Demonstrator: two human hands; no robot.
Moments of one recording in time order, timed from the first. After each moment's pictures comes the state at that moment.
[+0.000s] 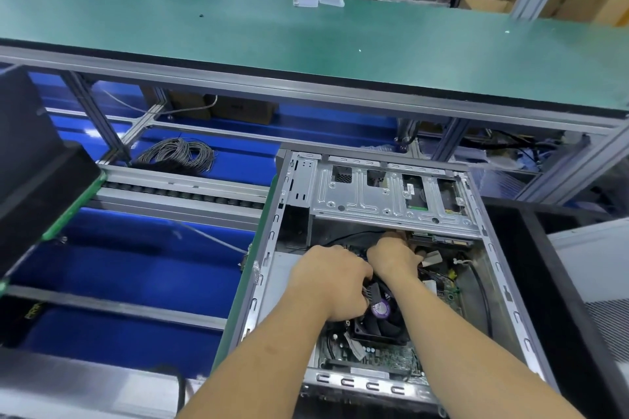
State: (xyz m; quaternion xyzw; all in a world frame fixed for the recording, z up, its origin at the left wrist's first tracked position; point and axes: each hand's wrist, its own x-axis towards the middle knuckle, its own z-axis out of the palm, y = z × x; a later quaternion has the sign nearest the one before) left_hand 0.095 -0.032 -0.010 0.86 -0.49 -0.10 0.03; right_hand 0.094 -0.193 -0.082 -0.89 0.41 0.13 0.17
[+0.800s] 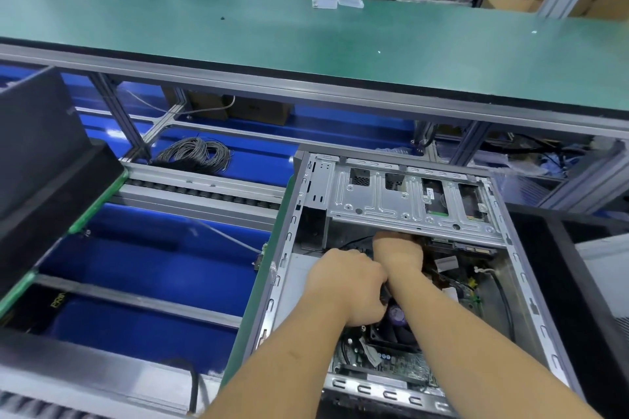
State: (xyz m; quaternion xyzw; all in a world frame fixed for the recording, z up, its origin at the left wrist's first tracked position) left_hand 0.093 -0.033 -0.006 0.86 -0.50 -0.09 0.03; right_hand 0.110 -0.174 -0.069 -0.96 0.23 0.16 -0.02
